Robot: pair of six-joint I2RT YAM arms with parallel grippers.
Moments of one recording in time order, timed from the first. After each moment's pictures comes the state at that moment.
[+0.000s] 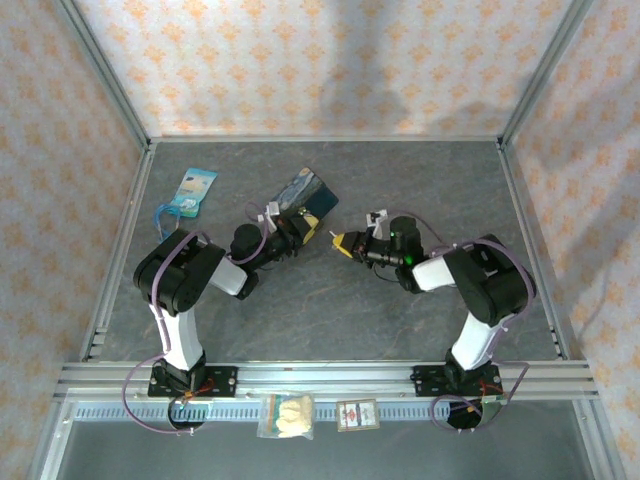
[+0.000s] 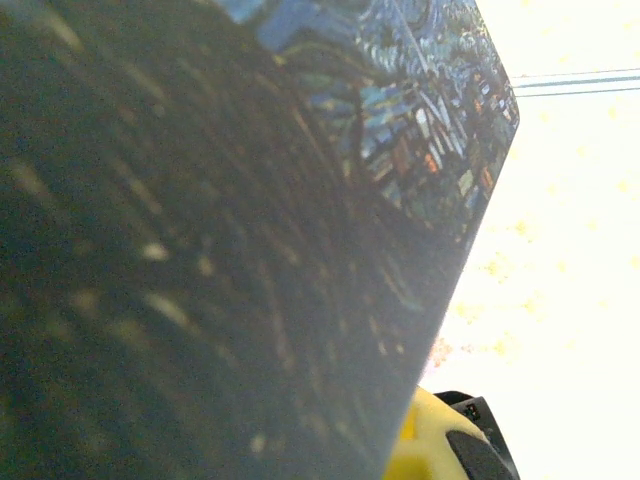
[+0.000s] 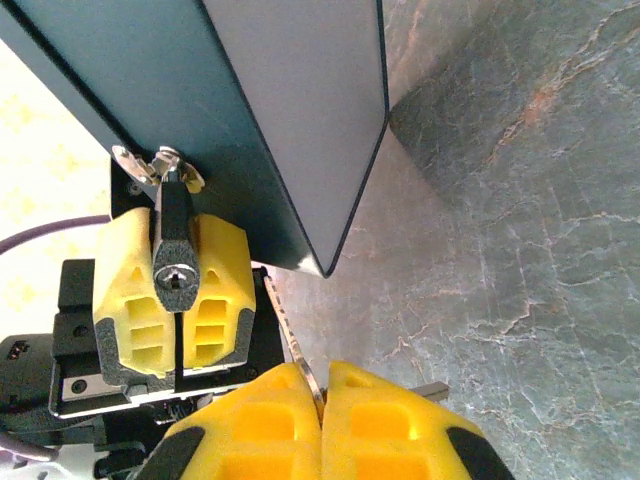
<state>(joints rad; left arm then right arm) -0.41 1.87 0.55 1.30 0.47 -1.49 0.44 1.74 0.56 0.86 -0.71 1.18</state>
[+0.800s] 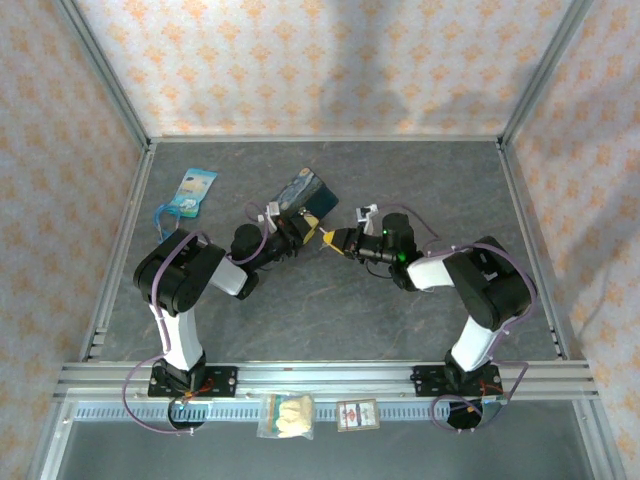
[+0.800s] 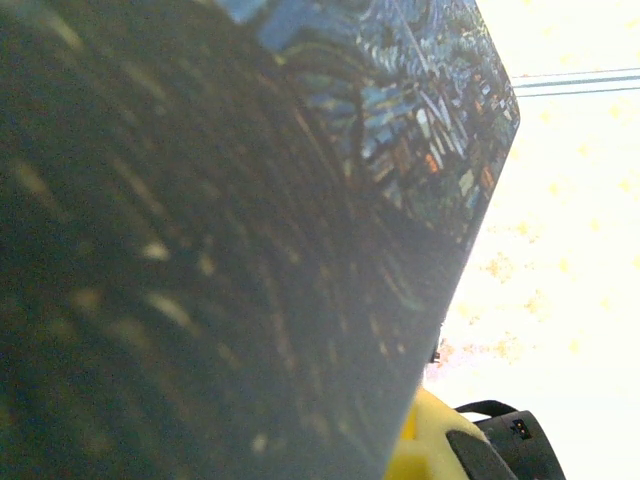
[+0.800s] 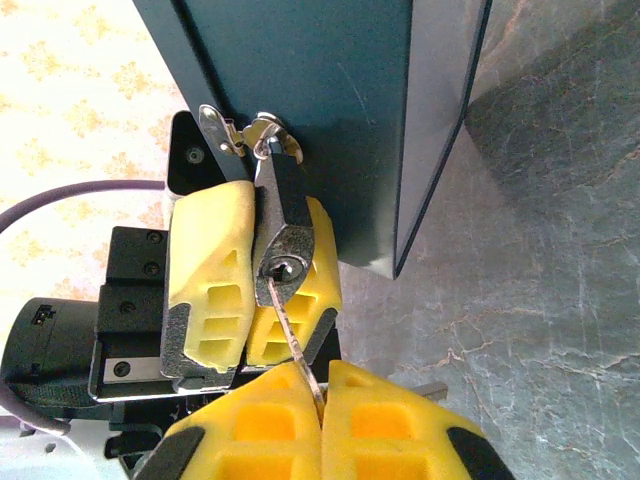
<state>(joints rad) -0.41 1.87 0.55 1.29 0.46 -1.48 0.50 1.72 0.61 0.85 -0.70 1.13</state>
